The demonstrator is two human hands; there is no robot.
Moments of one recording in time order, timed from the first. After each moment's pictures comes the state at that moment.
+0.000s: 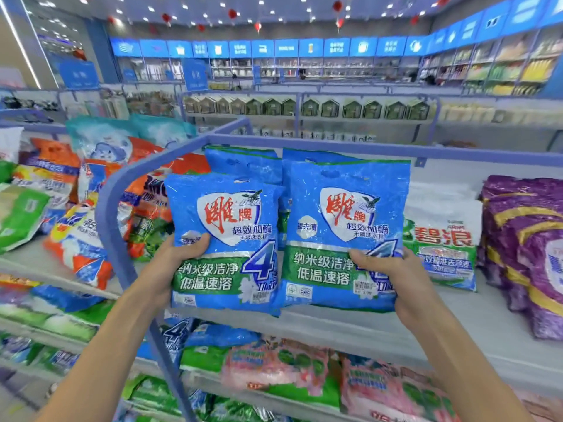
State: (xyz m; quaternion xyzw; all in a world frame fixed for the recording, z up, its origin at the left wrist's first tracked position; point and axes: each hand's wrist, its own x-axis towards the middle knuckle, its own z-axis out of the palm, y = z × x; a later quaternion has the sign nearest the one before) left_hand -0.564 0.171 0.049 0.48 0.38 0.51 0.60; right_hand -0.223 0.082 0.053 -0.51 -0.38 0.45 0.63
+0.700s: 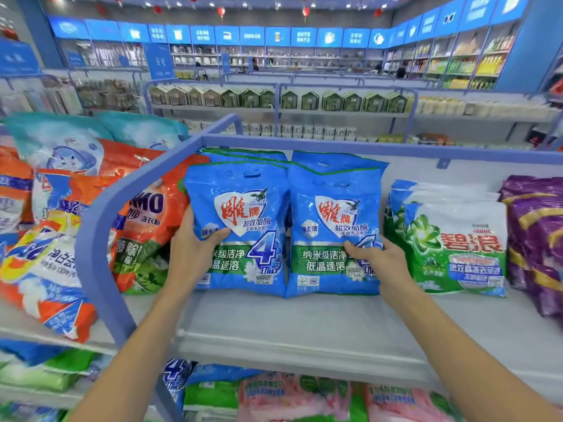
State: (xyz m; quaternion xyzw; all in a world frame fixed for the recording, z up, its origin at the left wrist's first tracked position) left_hand -0.563 0.306 0.020 0.64 0.49 0.53 0.27; right_hand -0.252 0.200 0.013 -0.59 -0.28 0.36 0.66
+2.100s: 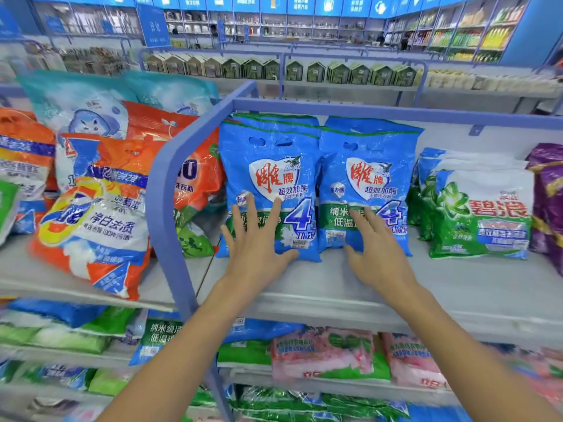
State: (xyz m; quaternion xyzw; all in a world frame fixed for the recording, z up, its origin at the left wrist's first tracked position) left_hand -0.555 0.249 0.000 0.82 0.53 0.18 0.10; right_hand -0.342 0.169 -0.001 -0.78 -0.58 0.02 0.24
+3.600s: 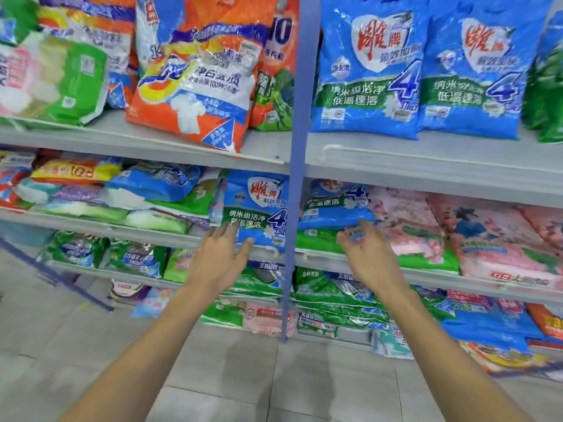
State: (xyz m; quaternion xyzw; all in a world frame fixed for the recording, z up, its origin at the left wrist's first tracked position) left_hand -0.810 0.165 -0.173 0.76 0.61 0.11 0.19; right_hand -0.540 0.090 -0.161 -0.80 -0.49 0.22 0.26
